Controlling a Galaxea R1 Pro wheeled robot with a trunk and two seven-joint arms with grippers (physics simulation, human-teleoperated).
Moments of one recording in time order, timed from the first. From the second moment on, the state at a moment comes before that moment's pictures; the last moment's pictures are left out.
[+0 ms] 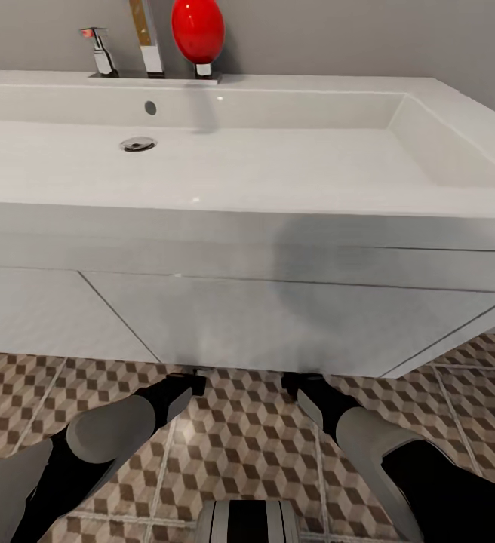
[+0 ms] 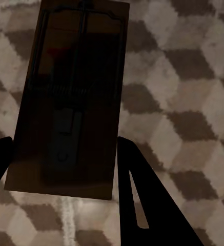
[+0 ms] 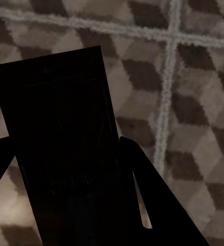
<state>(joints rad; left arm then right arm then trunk) -1.05 -0.12 -2.25 -0.04 2.14 0.14 0.15 -0.97 0.14 0.34 -0.15 -0.27 0.16 -0.22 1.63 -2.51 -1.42</state>
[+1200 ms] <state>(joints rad) -1.05 -0.12 -2.25 -0.04 2.14 -0.01 0.15 -0.96 0.14 0.33 -0.14 -0.26 0.00 -0.23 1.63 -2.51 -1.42</state>
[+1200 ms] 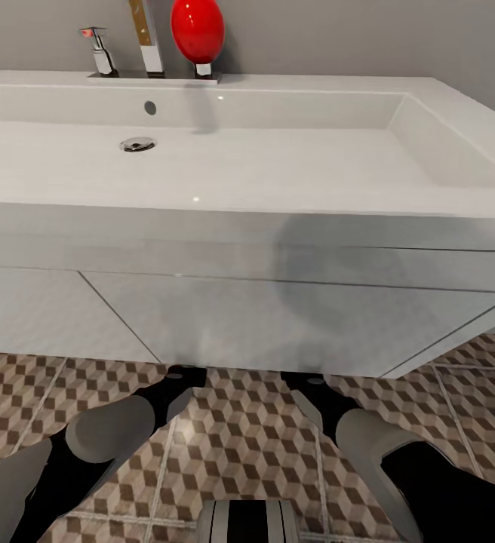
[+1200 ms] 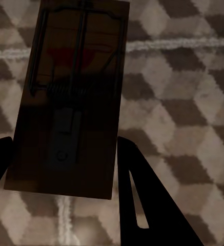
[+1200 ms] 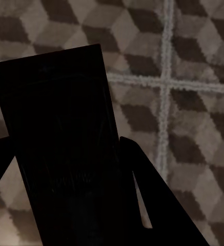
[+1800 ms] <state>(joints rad) -1.05 -0.13 -2.25 -0.04 2.14 -0.02 0.15 -0.94 0.13 0.33 -0.15 -0.25 -0.01 -0.23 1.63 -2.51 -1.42</state>
